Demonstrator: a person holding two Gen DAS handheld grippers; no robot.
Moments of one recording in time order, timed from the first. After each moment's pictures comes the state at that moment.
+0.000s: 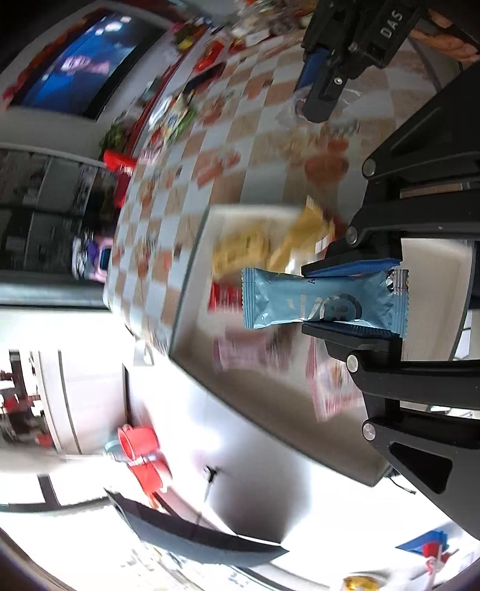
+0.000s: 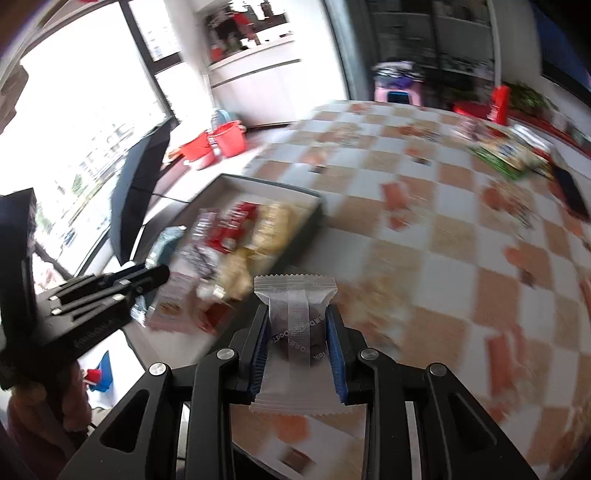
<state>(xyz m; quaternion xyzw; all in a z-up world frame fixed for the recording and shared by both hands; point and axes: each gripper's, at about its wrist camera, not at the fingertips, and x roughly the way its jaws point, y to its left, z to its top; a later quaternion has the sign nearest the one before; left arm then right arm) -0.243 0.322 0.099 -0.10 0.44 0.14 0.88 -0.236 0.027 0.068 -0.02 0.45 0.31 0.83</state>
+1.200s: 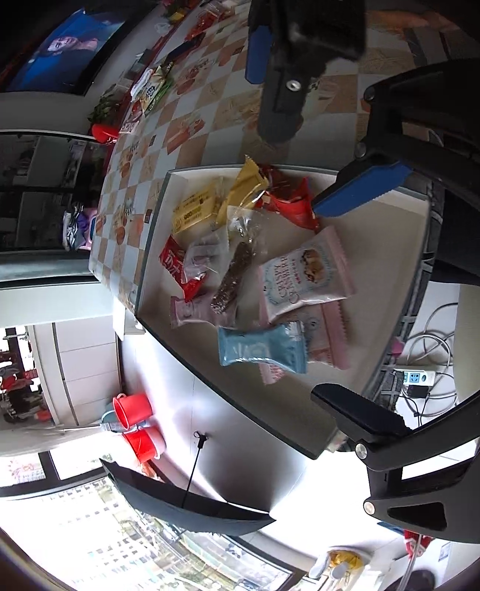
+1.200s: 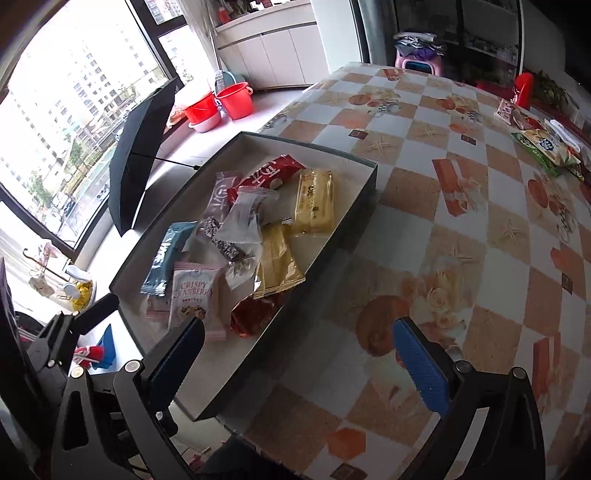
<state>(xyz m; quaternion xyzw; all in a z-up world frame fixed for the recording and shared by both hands) -0.285 0.309 0.072 -0.06 0.45 0.20 0.87 -0.232 0.078 0.047 -0.05 0.51 0.31 0.80</state>
